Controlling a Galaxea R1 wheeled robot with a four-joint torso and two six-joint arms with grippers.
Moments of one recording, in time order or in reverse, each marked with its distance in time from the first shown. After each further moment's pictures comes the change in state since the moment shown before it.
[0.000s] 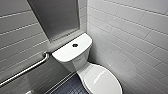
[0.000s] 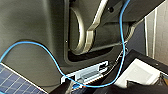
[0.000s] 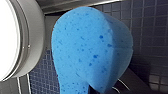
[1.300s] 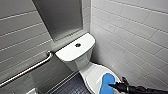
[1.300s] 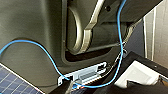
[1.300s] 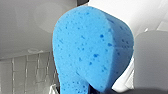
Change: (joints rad) left arm 0.000 0.008 0.000 0.012 -0.001 0.000; right arm 0.593 0.142 0.272 -0.164 -0.337 0.000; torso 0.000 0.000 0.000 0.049
